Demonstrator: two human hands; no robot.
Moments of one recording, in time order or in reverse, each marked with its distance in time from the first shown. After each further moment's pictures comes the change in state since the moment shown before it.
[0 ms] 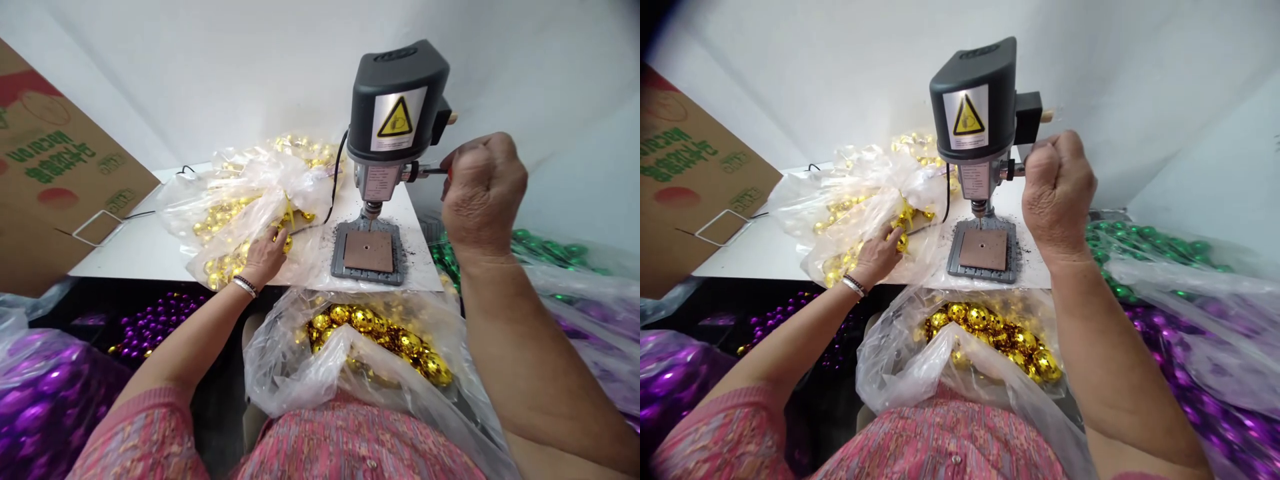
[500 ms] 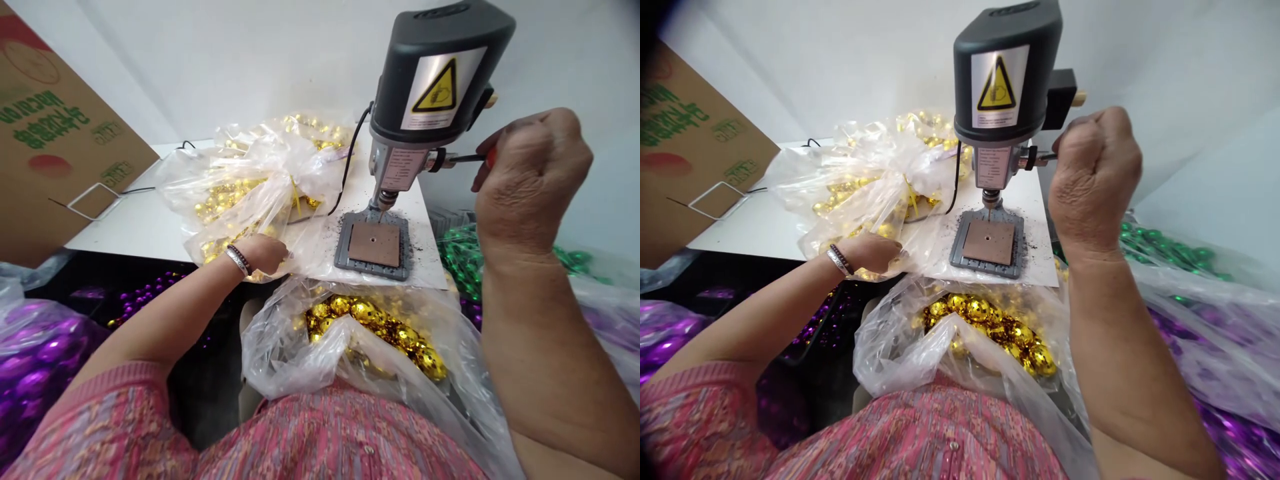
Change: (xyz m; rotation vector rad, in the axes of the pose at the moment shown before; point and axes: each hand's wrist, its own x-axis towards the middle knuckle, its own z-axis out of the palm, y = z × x) left_hand 0.000 -0.007 -0.034 0.092 -0.642 0.300; right_hand 0.007 -0.003 -0.002 -0.039 -0.004 0.016
